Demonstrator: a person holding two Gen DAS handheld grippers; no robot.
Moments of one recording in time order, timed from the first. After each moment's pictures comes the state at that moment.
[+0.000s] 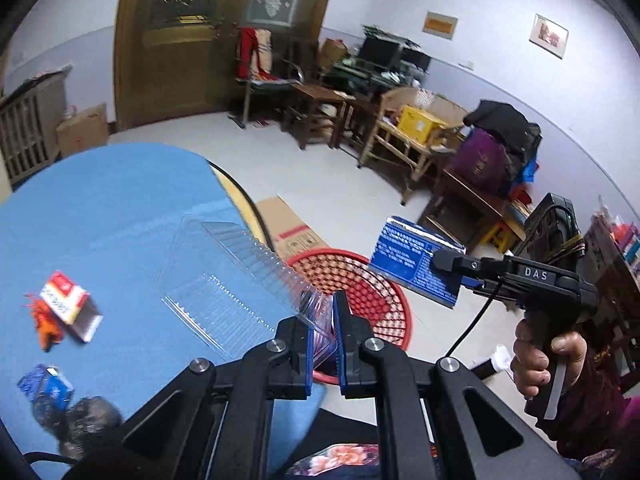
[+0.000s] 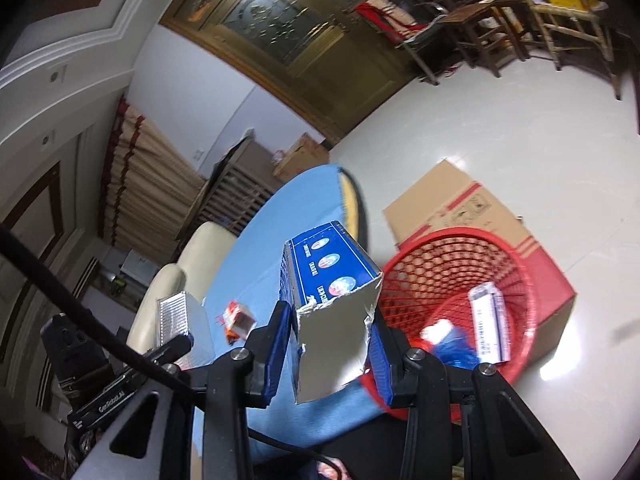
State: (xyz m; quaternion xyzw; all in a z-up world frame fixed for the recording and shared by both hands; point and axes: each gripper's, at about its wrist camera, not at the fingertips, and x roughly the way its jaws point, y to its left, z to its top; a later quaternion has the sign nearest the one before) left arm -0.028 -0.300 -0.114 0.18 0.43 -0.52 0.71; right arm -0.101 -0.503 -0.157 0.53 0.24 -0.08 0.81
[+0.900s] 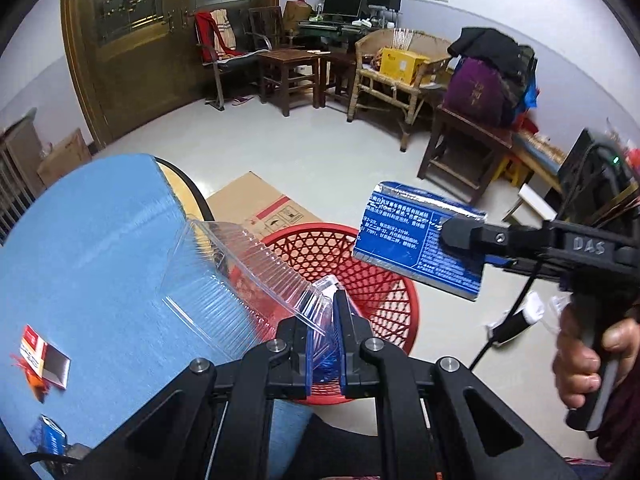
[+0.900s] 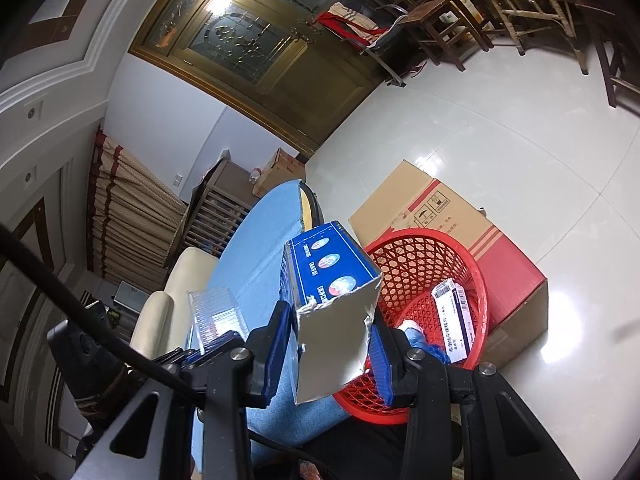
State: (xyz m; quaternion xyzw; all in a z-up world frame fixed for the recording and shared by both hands) left arm -0.086 -0.387 -0.168 0.31 0.42 -0.51 0.68; right arm -0.135 -0.525 -0.185 0.57 0.23 -0.12 0.78
